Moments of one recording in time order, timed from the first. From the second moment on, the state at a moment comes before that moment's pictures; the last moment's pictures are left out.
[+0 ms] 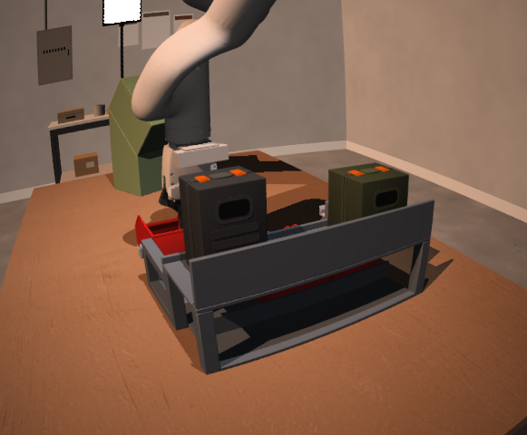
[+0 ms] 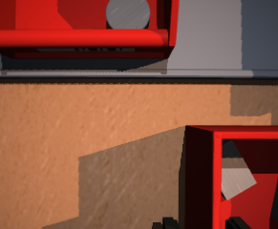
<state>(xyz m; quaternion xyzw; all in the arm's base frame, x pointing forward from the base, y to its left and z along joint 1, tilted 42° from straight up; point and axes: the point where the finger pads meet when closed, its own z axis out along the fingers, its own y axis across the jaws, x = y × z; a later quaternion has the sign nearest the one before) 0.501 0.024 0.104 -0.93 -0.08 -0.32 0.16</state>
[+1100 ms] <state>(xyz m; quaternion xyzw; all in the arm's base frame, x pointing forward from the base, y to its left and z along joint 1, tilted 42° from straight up) 0.484 0.012 0.127 -0.93 -0.08 -0.32 0.16</state>
